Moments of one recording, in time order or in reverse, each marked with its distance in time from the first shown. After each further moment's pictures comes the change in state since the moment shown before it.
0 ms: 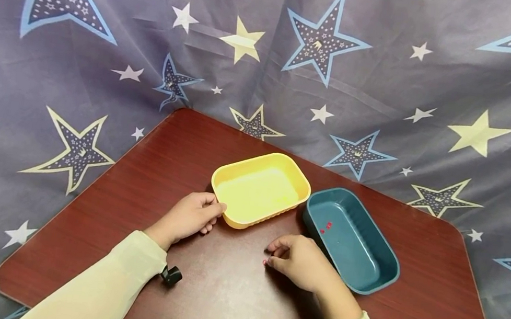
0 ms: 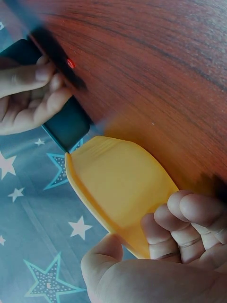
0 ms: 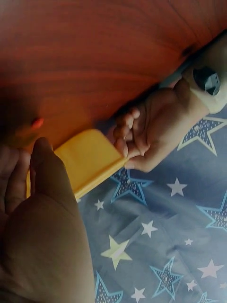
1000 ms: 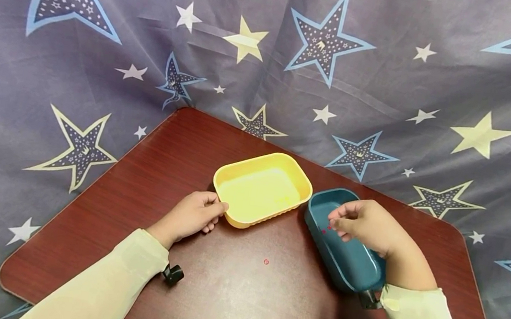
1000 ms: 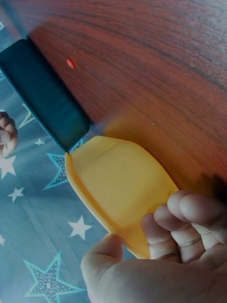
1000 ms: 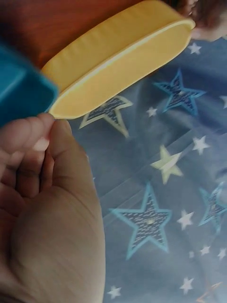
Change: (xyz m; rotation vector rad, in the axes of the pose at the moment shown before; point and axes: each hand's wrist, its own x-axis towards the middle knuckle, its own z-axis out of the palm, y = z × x) left_hand 0.001 0.001 0.001 -0.016 0.000 -0.007; right_hand -0.002 0.030 -0.142 0.190 -0.047 0.181
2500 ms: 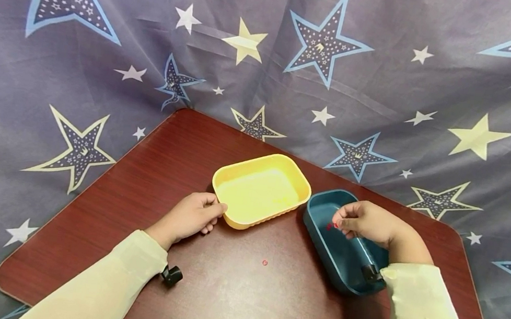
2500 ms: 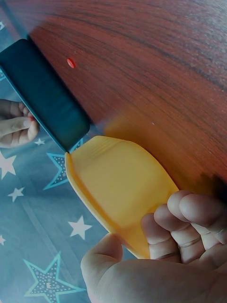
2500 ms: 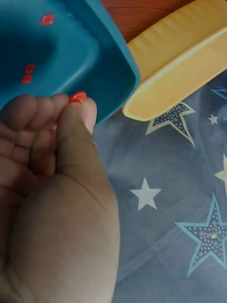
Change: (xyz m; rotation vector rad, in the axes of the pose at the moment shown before) left_hand 0.000 -0.001 -0.001 0.010 -0.002 0.008; right_hand 0.032 0.041 -0.025 0.033 -0.229 0.039
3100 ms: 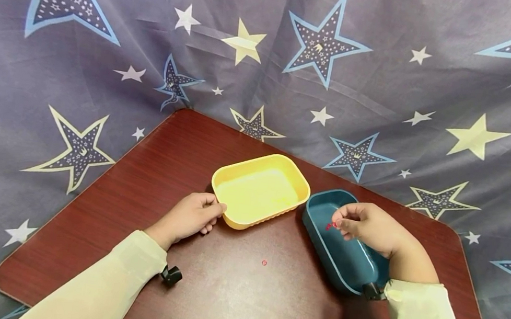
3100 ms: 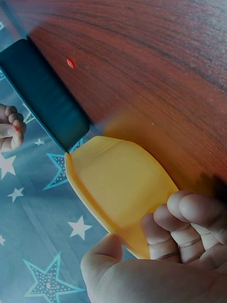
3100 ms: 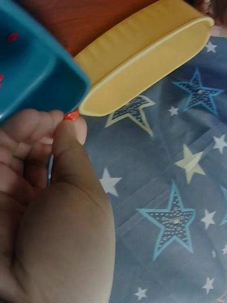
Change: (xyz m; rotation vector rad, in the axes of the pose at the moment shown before) left_hand -0.001 0.004 0.001 -0.013 -0.002 -0.004; right_hand -0.026 -0.020 0.019 0.012 0.148 -0.072
